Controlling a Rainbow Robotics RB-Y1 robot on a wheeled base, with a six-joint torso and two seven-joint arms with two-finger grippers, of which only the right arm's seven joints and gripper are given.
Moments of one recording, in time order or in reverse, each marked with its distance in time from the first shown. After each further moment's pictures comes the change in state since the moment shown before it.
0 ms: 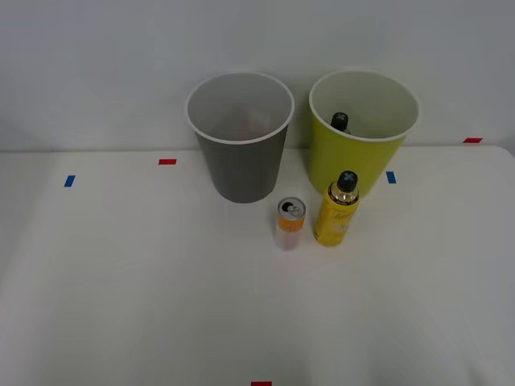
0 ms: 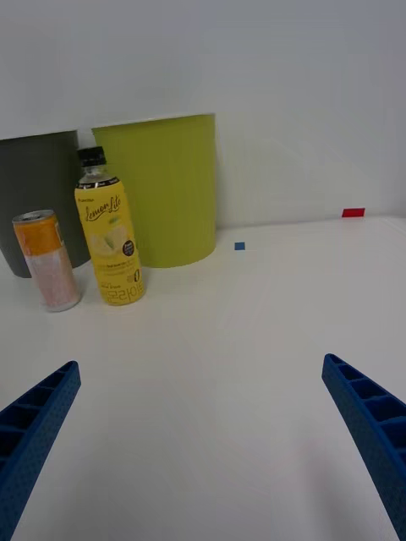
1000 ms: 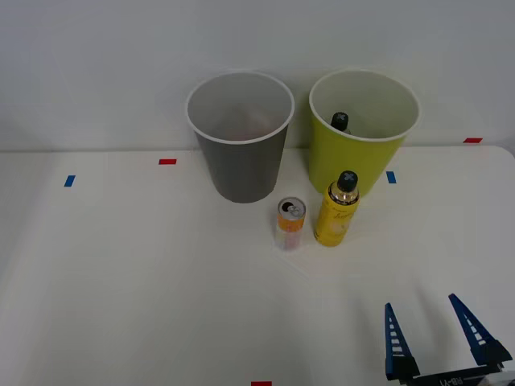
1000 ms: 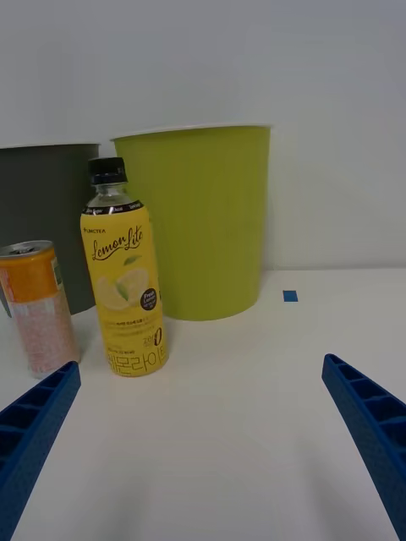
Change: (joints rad) arm -0.359 -0.048 0.145 0.000 -0.066 0.295 0.122
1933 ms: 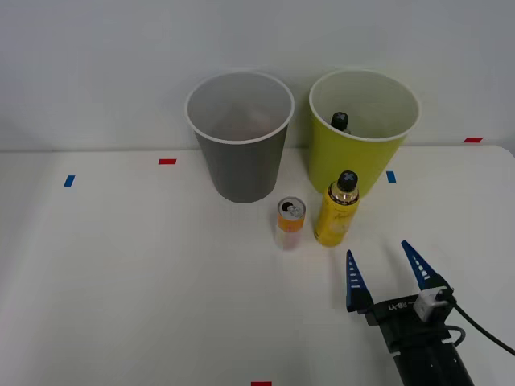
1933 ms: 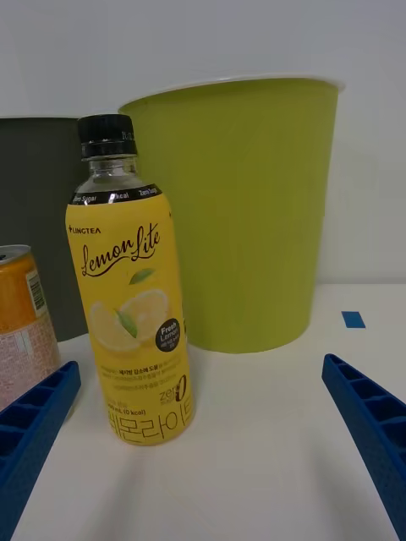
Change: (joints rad) arm -0.364 0.016 0.044 0.222 -0.035 0.084 0.046
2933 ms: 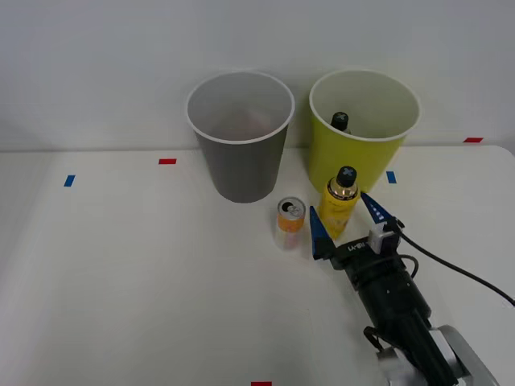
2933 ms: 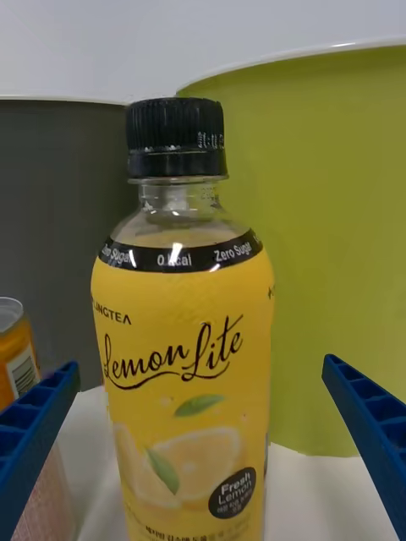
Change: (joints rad) arm -0.259 -0.030 0.071 0.047 0.022 0.227 -0.001
